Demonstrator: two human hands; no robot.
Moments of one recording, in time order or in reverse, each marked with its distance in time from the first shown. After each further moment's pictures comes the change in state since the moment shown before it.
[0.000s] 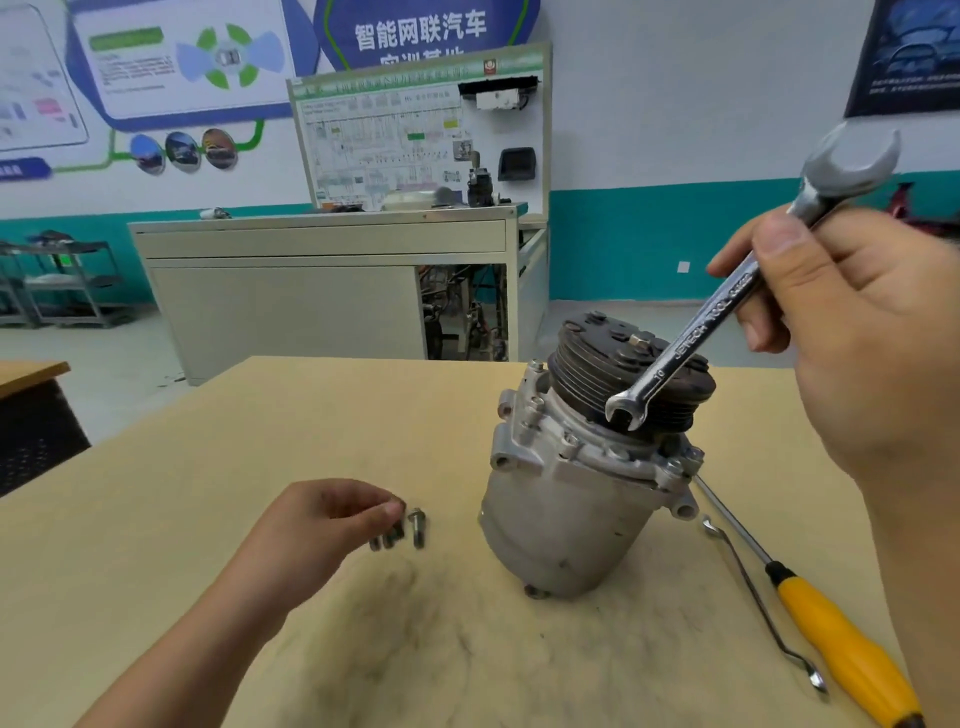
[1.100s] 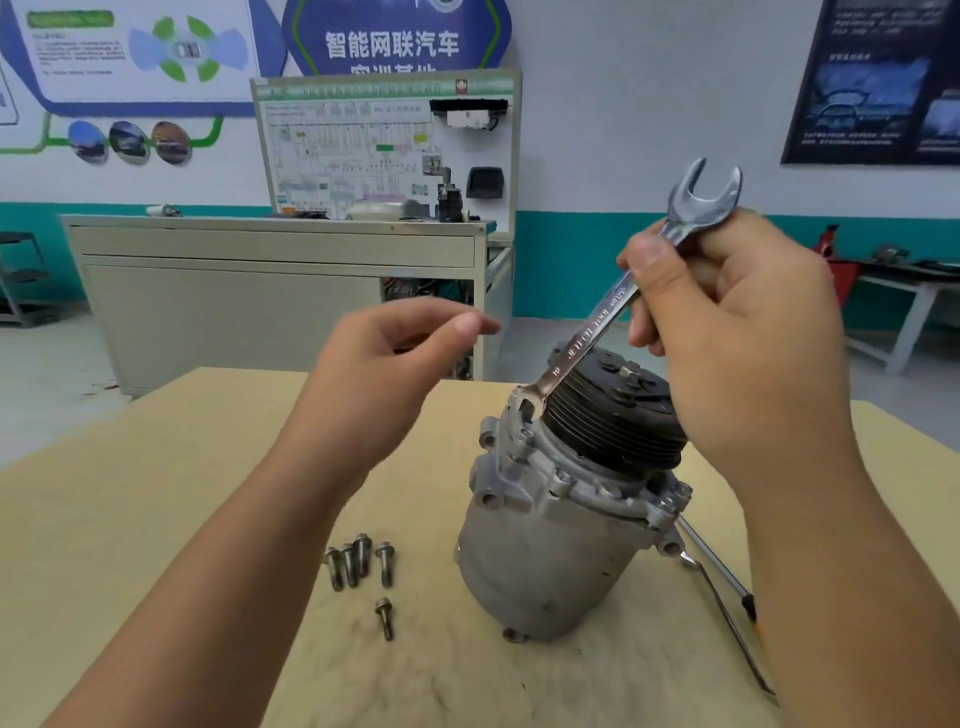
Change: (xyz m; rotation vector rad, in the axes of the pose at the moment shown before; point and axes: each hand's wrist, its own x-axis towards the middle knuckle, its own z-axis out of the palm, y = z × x) left_hand 0.029 0.112 0.014 -0.220 0.037 0.643; right_hand 0.012 -0.016 0.047 -0.275 0.084 0.024
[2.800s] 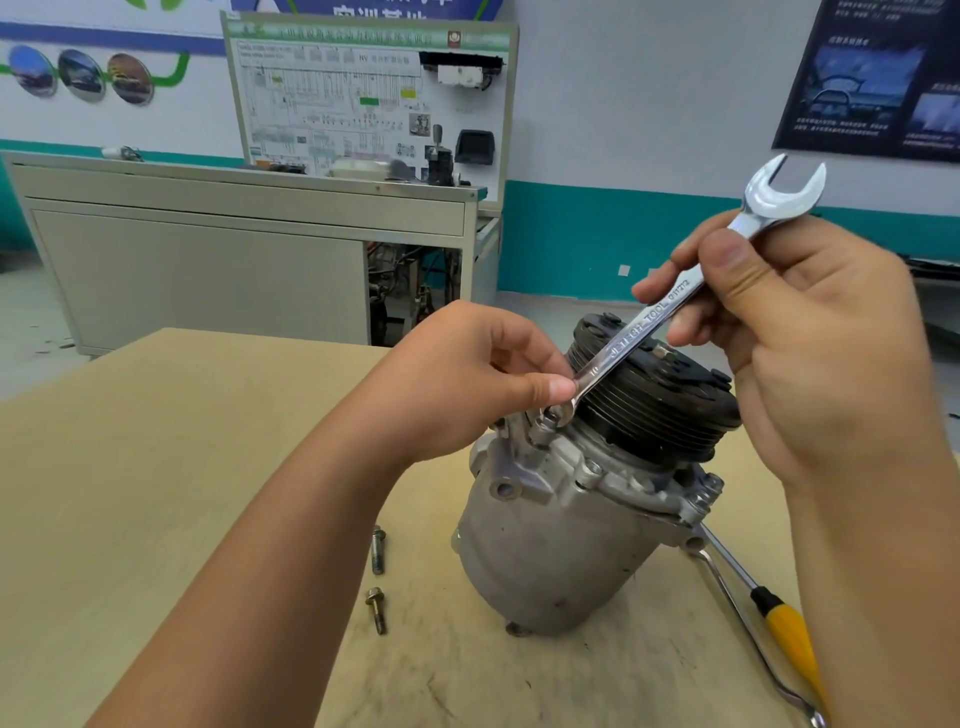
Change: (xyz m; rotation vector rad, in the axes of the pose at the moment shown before) left_hand 0.017 -0.014 0.019 0.154 -0.390 -0.061; right_hand 0.004 0.027 0.004 0.402 -0.101 0.193
